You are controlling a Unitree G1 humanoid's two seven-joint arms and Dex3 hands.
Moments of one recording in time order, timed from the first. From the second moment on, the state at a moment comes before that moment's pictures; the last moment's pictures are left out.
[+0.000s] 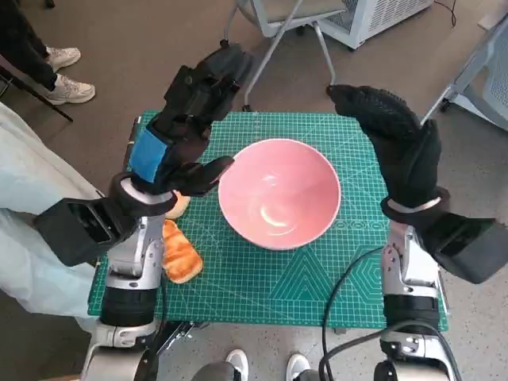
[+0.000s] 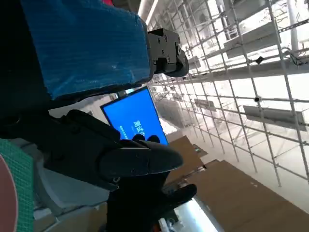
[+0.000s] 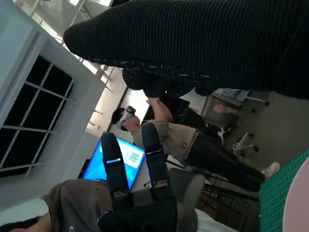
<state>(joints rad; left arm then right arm) -0.61 0.17 0.08 0.17 -0.30 -0.36 -0.51 -0.66 -0.12 -0.16 0.44 0.32 -0.60 0.57</state>
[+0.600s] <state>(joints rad) -0.55 0.62 0.17 0.08 0.07 -0.54 -0.53 -0.66 -0.12 -0.16 0.48 0.32 -0.63 0.56</state>
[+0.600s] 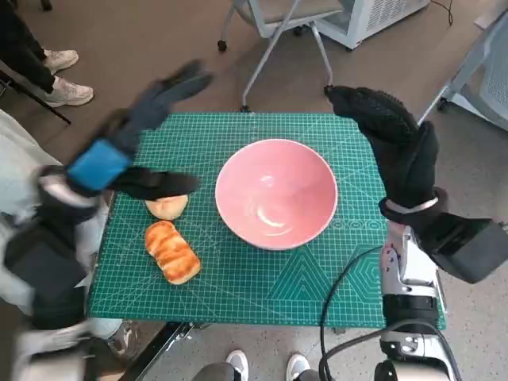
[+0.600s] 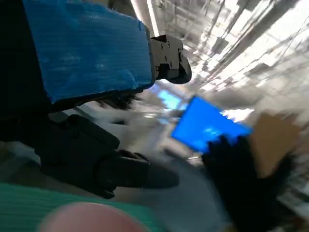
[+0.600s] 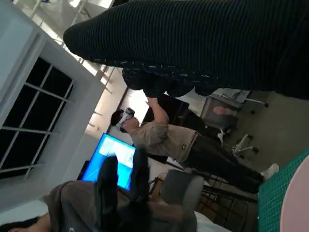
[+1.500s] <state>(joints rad) -0.33 0.91 0.10 -0.16 0.15 -0.33 -0.77 -0.69 -0.11 -0.16 0.53 0.33 -0.64 0.57</state>
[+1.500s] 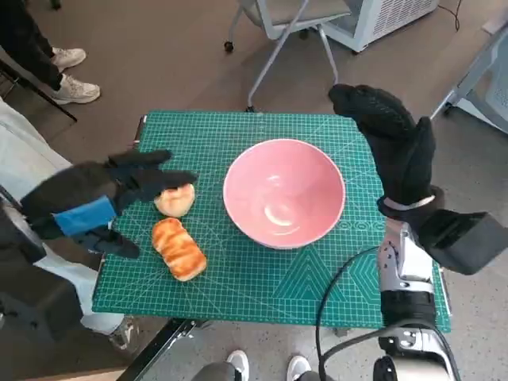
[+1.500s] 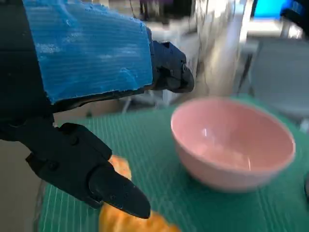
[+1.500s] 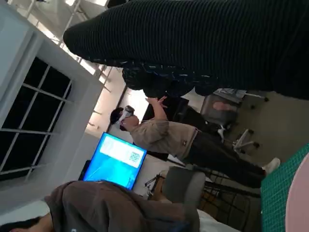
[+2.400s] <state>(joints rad) -0.33 0.88 -0.14 0.04 0.33 -0.39 -0.76 -0.69 -0.11 -0.17 0.53 0.36 -0.63 0.58</state>
